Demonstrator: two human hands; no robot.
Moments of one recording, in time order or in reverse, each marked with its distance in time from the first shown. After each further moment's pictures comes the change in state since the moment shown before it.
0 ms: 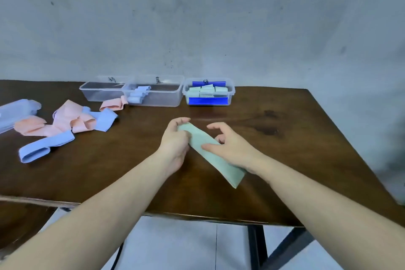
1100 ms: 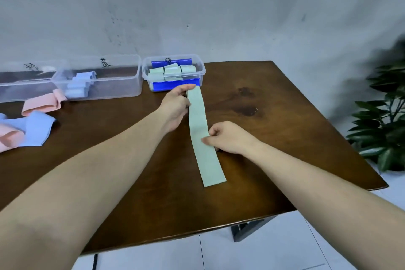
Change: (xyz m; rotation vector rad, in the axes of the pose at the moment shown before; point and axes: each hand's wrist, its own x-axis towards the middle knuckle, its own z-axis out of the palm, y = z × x) left_hand 0.135 -0.003 0.066 0.057 -0.468 -0.049; right_hand 0.045 0.041 -0.006 -0.330 0.132 0.287
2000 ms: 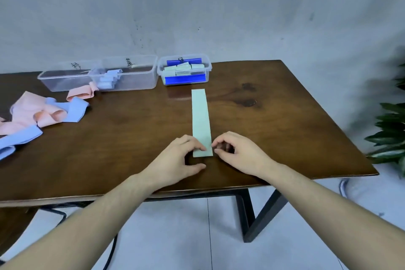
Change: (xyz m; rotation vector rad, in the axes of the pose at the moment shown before) left_hand -0.180 -0.084 -0.012 1.157 -0.199 0.533; right_hand -0.085 0.073 0.026 0.130 0.116 -0.486
